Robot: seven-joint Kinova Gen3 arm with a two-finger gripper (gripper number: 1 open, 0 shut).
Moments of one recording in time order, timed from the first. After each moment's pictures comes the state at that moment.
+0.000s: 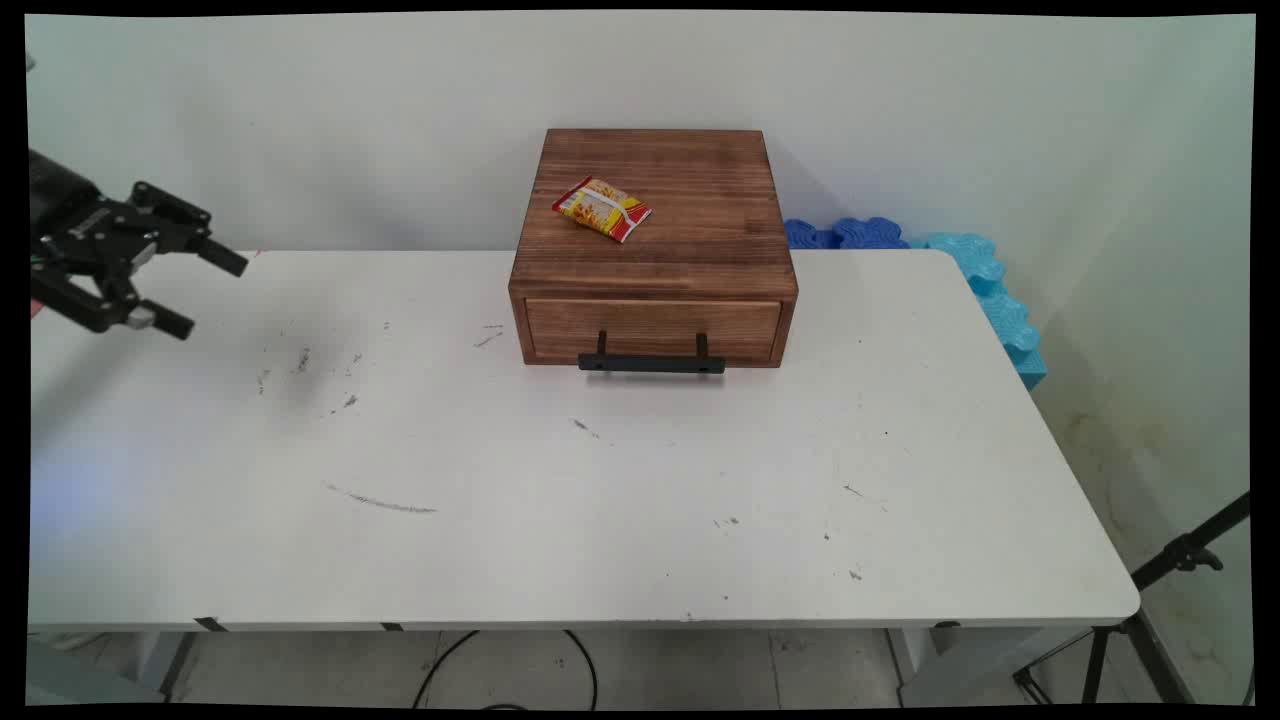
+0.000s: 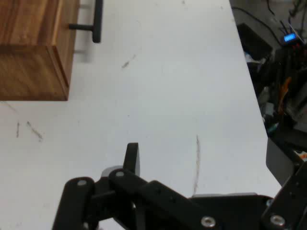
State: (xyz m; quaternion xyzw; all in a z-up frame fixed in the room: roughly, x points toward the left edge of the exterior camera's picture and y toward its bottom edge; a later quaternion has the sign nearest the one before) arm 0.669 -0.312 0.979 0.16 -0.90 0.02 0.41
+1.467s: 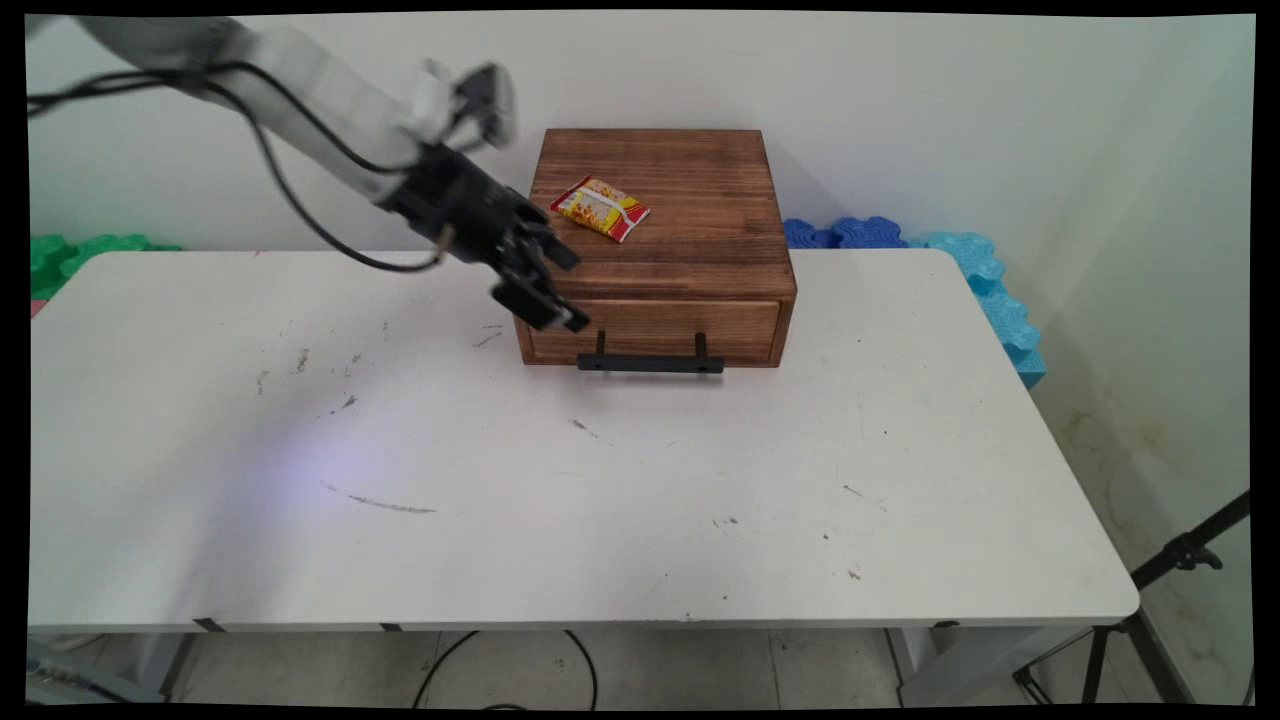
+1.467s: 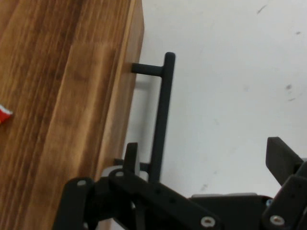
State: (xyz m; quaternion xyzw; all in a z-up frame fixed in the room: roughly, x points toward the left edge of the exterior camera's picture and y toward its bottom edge) arm 0.350 -0.438 0.955 0.23 -0.92 0.10 0.31
